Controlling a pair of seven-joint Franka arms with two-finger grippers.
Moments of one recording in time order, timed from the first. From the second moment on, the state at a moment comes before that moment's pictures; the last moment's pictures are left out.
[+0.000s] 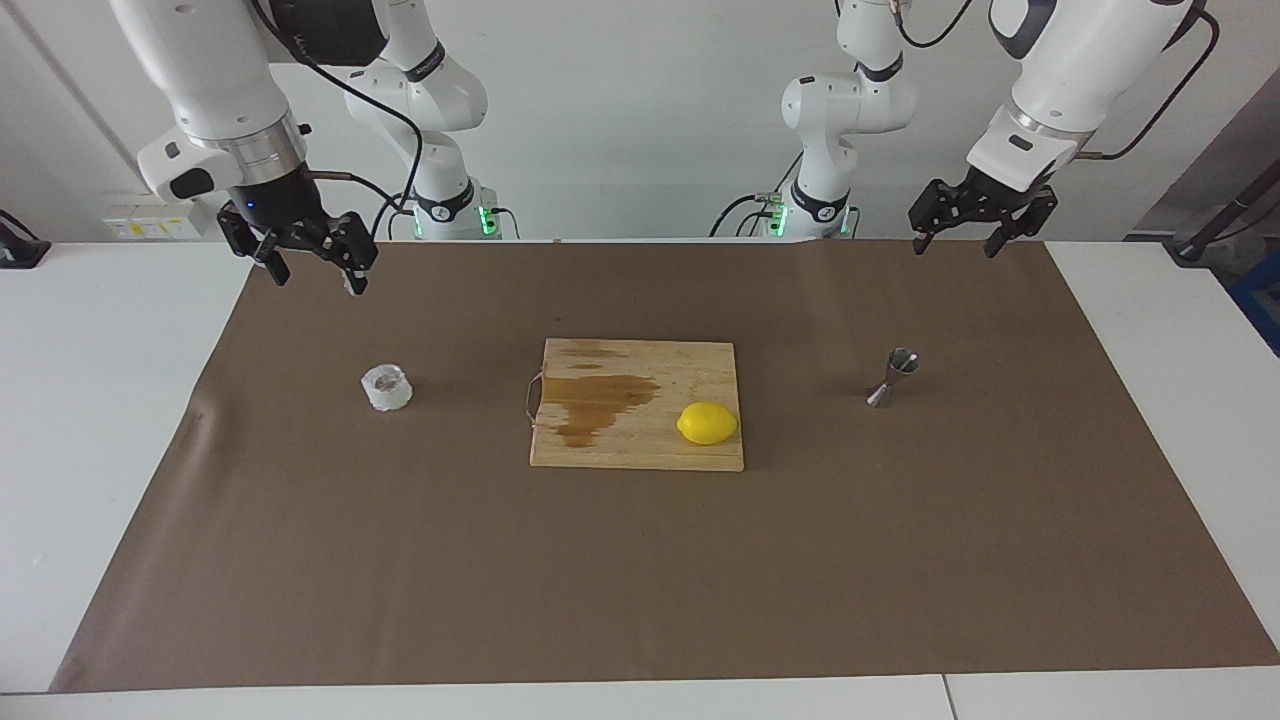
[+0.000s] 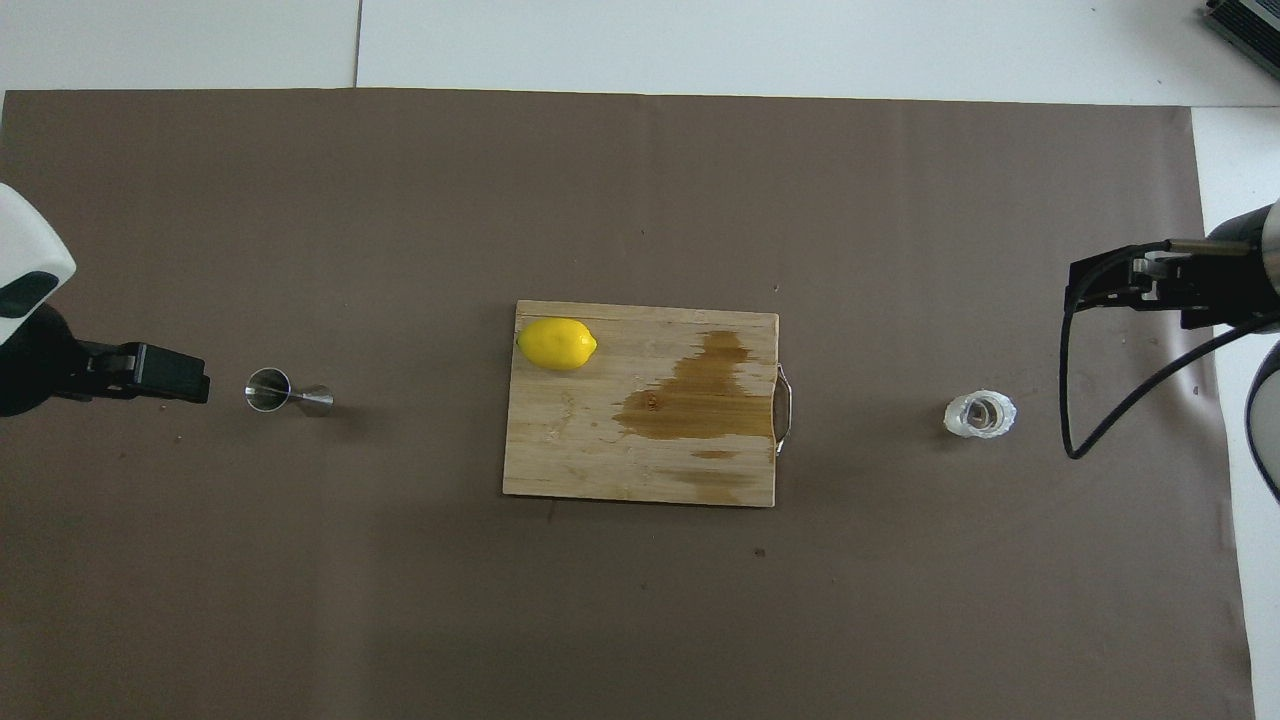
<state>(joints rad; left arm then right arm) -0.05 -0.15 -0.05 -1.79 -0.07 1.59 -0.03 -0.04 -0.01 0.08 -1.60 -0.03 1.64 0.21</state>
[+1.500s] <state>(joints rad) 0.17 0.12 -0.03 -1.88 -0.57 1.32 -0.82 -0.04 -0.01 0.08 -1.60 -0.03 1.64 0.21</state>
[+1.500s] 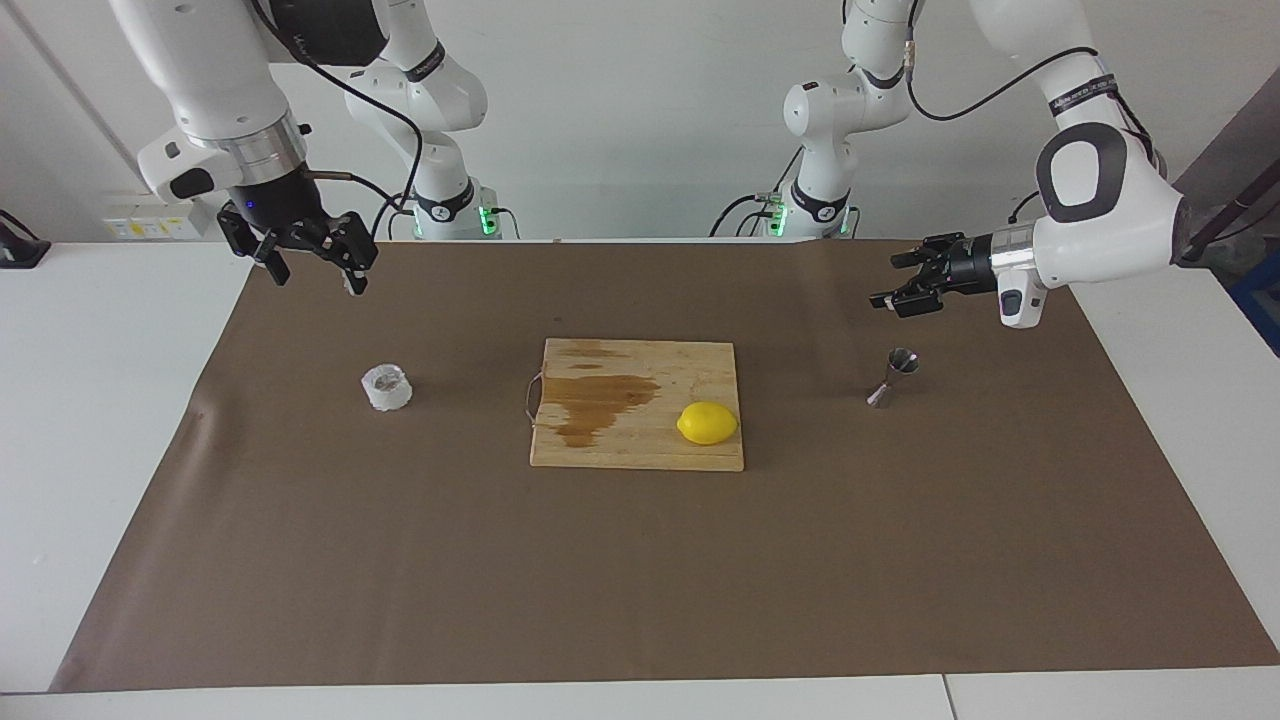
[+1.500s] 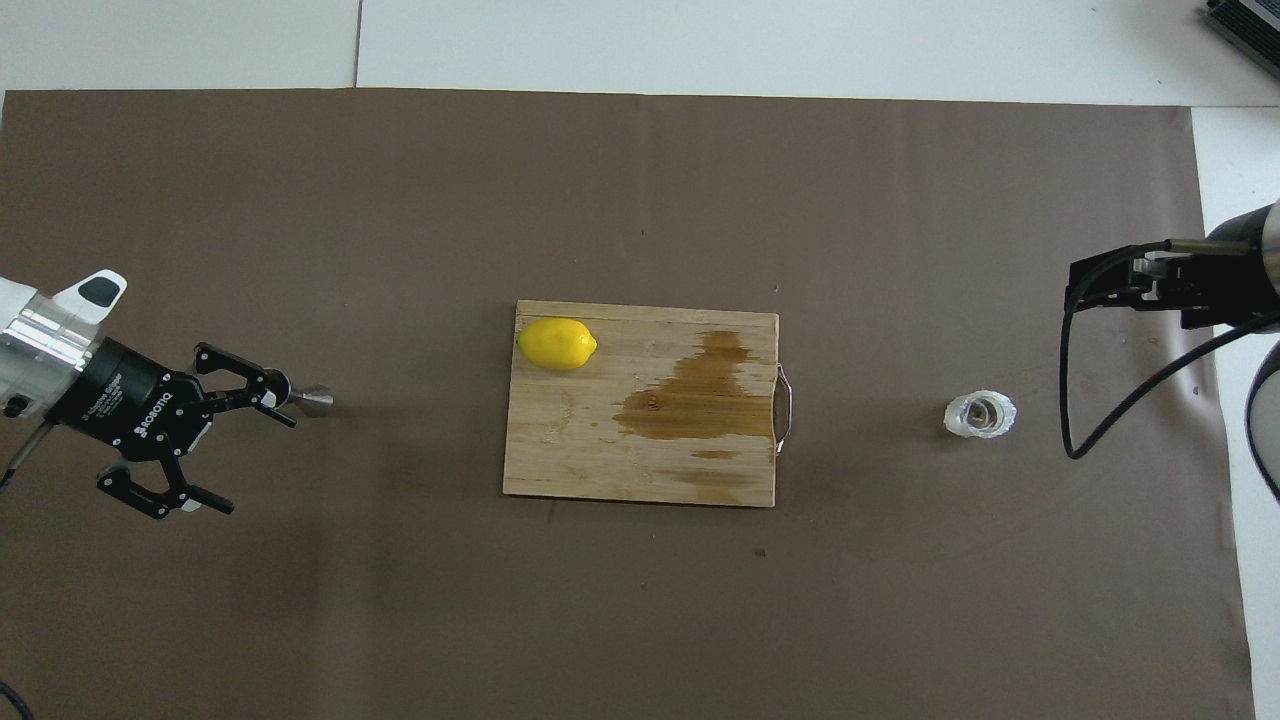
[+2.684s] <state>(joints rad) 0.35 0.36 -0.03 -1.76 -0.91 1.31 -0.82 -0.04 -0.01 0.08 -1.60 -0.03 1.64 0.21</state>
